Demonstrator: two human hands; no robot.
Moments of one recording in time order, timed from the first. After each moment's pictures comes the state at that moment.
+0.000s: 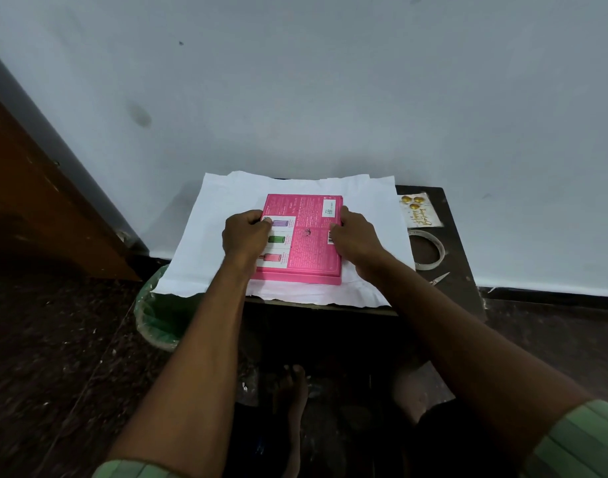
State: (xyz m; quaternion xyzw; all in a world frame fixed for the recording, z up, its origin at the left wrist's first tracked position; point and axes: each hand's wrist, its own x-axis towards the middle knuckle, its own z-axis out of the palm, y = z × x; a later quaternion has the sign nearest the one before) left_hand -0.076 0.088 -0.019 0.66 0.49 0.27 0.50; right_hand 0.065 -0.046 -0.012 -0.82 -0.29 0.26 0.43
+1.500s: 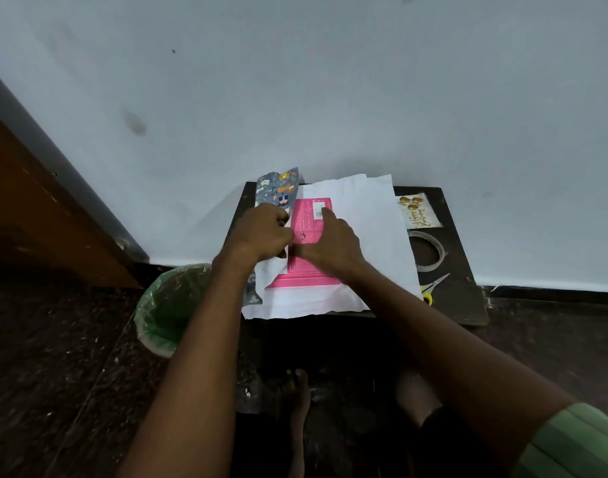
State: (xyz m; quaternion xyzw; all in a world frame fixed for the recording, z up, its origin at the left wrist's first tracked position) left_hand -0.071 0.074 0.041 0.88 0.35 0.06 0.30; right_hand 0.044 -0.029 -0.015 -0.86 -0.34 0.19 0.32
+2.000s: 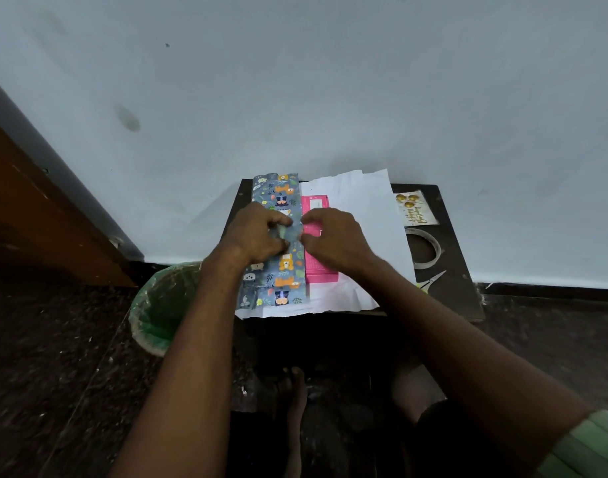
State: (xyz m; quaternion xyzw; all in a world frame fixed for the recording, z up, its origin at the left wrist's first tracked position) left_hand -0.073 0.097 0.010 0.90 0.33 0.05 0.28; right_hand 0.044 -0.050 0.012 -0.83 -0.44 0.14 0.31
